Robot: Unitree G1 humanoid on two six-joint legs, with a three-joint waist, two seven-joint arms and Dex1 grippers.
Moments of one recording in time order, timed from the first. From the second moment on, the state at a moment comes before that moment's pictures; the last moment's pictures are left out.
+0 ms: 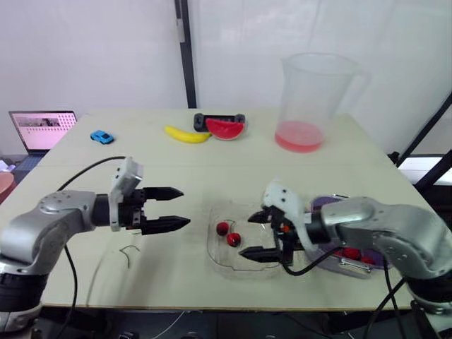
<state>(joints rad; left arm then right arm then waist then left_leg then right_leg) -0.40 0.86 0.18 -0.29 -0.76 0.76 -1.12 -0.67 -0.76 0.22 -0.61 0.84 1.28 0.57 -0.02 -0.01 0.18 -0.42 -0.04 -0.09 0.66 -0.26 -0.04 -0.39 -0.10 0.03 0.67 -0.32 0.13</state>
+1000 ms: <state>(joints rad) -0.32 0.90 0.22 -0.39 -0.82 0.77 -1.05 -0.79 -0.55 0.53 -0.37 0.45 1.32 0.53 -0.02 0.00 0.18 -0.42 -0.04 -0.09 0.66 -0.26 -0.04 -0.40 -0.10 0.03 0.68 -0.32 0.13</state>
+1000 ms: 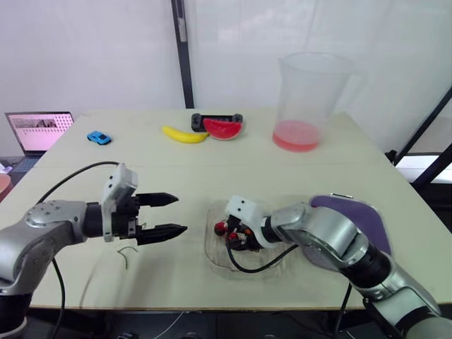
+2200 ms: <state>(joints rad) -0.77 0.59 0.04 -0.07 -0.84 0.84 -1.00 -0.56 -0.87 0.47 -0.58 -0.49 0.12 0.52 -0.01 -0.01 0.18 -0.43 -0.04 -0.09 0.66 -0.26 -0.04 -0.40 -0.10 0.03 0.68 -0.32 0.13</state>
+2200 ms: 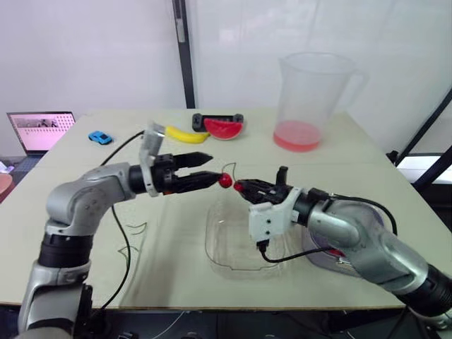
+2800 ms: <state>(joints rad) -0.88 0.63 -0.07 -0.06 -0.72 0.90 -1.03 -0.53 -0.83 0.37 -0.53 -0.65 -0.14 0.62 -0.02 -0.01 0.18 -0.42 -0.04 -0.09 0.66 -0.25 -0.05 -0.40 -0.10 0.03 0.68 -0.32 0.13</state>
